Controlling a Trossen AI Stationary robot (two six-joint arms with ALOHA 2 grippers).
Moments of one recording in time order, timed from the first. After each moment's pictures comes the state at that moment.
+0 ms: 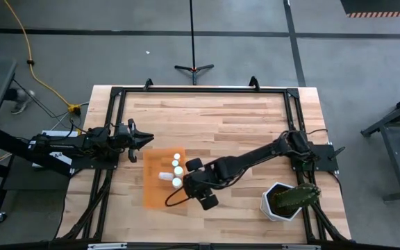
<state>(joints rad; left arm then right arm) -0.03 0.02 0.02 0.02 -0.23 -0.18 0.33 2.13 1.86 -0.80 0.08 -0.11</state>
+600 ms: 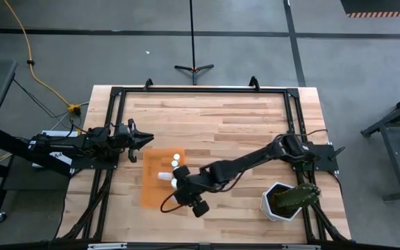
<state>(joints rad) -0.03 0.02 0.02 0.02 -0.23 -0.18 0.33 2.20 1.91 -0.56 -0.02 -0.22</state>
